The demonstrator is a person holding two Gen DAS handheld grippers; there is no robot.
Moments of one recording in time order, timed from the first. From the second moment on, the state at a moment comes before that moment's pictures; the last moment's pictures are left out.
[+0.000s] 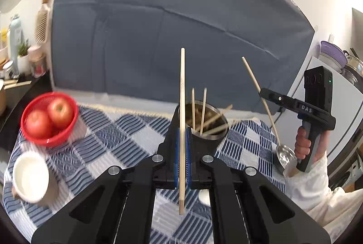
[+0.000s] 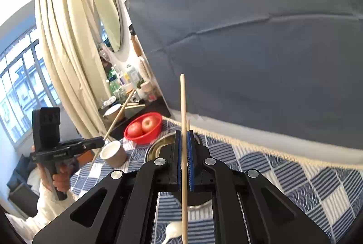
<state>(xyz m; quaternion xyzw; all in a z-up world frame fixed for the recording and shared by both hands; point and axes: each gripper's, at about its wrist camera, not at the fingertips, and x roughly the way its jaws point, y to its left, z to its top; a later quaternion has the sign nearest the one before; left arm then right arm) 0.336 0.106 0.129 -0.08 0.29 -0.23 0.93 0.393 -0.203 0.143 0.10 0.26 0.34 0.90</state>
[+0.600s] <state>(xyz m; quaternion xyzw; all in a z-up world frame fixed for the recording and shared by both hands) 0.415 0.066 0.110 -0.16 0.18 -0.35 0.91 0.458 -0.161 0.146 0.16 0.18 0.40 0.89</state>
